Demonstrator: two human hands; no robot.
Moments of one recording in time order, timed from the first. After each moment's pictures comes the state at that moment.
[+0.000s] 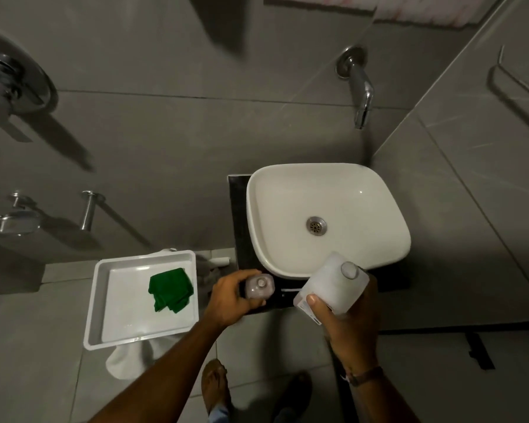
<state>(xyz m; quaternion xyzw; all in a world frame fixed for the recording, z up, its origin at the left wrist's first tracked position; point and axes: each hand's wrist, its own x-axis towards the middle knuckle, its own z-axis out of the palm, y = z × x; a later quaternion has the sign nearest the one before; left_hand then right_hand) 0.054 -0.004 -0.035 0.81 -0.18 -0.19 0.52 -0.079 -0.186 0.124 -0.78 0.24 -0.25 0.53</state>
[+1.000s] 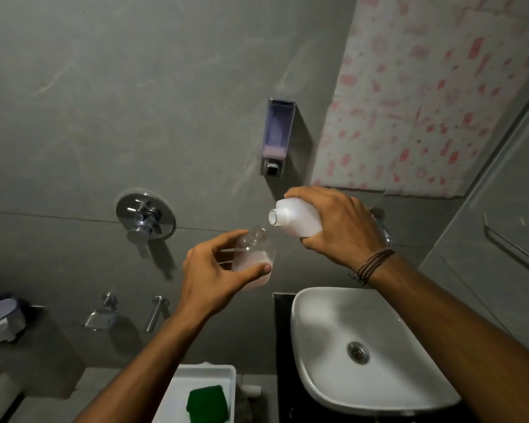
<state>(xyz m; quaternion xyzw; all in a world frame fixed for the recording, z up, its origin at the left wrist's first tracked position) 0.143 0.104 0.308 0.78 -0.14 0.16 0.59 0.126 -0.123 0.417 -0.95 -0.14 -0.26 0.08</state>
